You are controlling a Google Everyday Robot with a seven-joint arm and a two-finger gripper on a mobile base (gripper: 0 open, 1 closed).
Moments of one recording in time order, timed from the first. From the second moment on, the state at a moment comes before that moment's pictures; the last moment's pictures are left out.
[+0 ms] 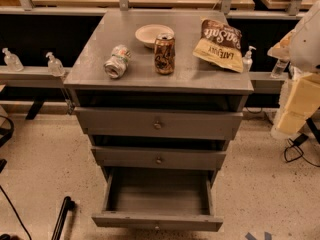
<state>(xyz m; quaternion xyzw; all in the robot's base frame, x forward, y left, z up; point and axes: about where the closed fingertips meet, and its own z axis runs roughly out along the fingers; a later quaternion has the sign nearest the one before) 0.438 -0.216 0.978 -0.60 0.78 -0.04 0.16</state>
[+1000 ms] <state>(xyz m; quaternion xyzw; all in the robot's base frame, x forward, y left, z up) 0.459 -0.275 0.865 -0.52 0.84 0.02 0.14</state>
